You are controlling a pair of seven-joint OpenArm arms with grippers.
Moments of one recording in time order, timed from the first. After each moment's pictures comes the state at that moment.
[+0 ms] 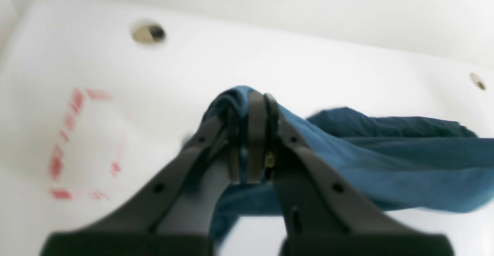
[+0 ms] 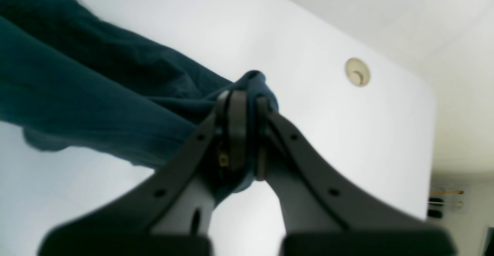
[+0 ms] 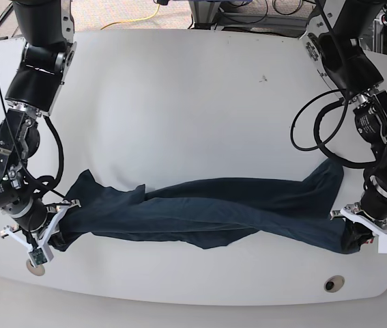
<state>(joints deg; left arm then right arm) -22.8 -10.9 -26.7 96.6 -27.2 -26.9 55.0 25.9 21.2 14.4 92.7 17.0 36.1 -61.5</state>
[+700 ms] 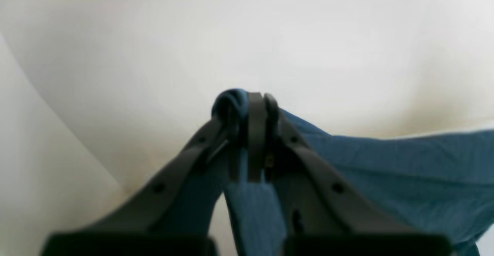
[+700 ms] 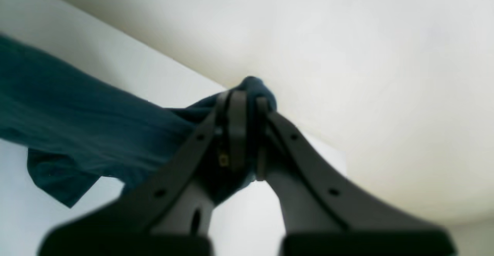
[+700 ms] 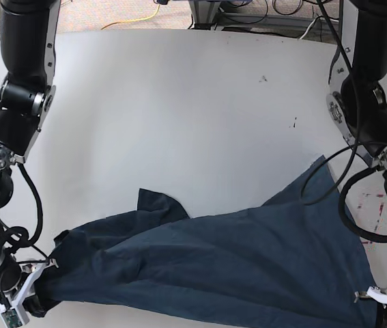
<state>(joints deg) -46.7 -14.9 -19.5 99.2 -21.0 -27.1 56.9 44.2 25.6 10.2 89.6 17.4 36.2 -61.5</state>
